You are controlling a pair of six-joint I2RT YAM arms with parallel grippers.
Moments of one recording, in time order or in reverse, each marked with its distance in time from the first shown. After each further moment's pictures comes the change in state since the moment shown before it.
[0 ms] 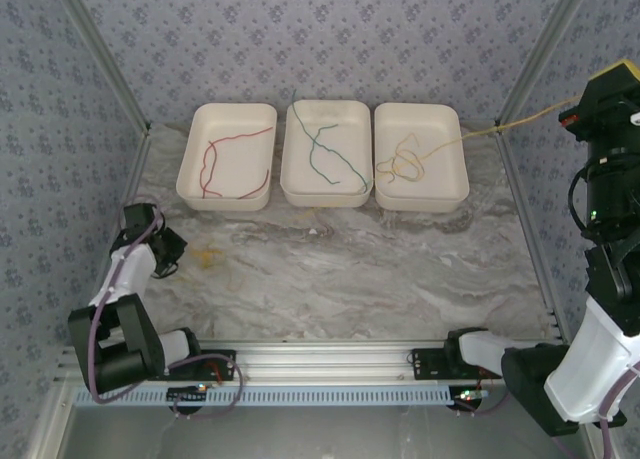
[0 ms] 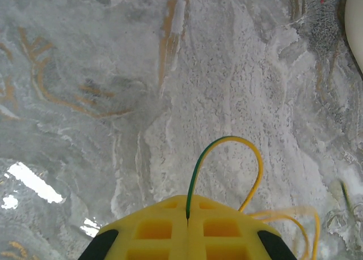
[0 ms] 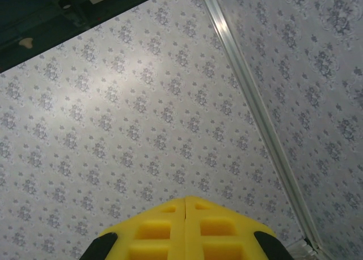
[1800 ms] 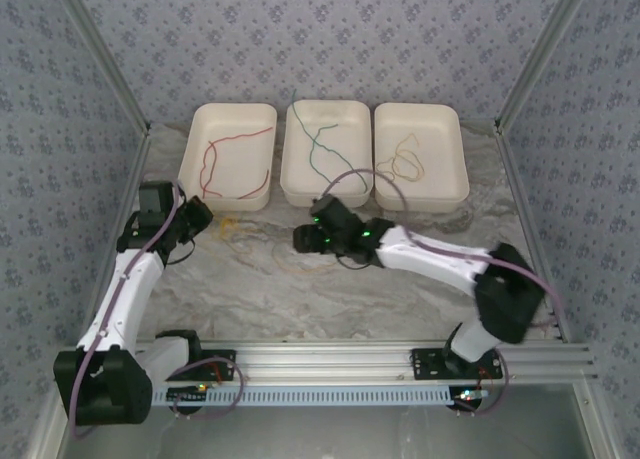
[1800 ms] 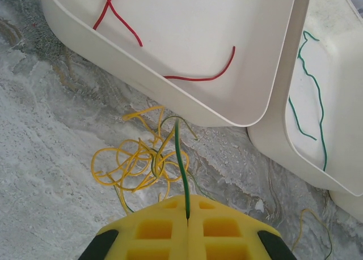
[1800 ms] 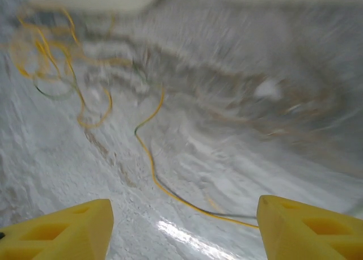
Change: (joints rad) left arm -0.280 -0.200 0.146 0.003 0.166 -0.016; right arm 0.796 0.440 -1.279 0.637 -0.363 0.364
